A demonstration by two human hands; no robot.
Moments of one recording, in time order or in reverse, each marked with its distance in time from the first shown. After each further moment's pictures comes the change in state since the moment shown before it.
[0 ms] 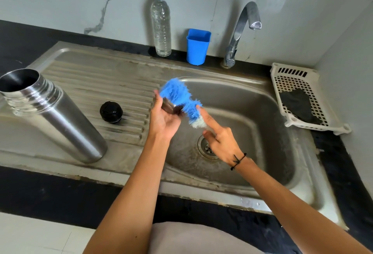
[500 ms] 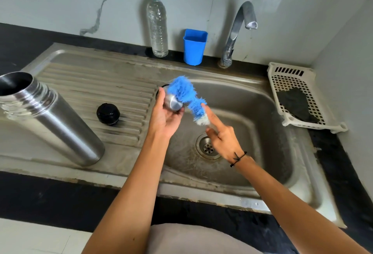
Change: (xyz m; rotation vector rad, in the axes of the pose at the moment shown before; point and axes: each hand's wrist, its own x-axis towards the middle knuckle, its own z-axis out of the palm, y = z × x) left_hand 0.001 0.002 0.012 0.046 0.077 -0.066; right_hand 0.003 0.011 -0.004 0.010 0.057 0.022
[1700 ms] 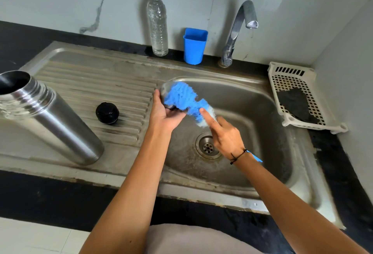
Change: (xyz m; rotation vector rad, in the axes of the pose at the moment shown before) left_hand 0.000 0.008 0.019 -0.173 0.137 -0.197; right_hand 0.001 0.014 -0.001 -0.506 0.064 -0.232
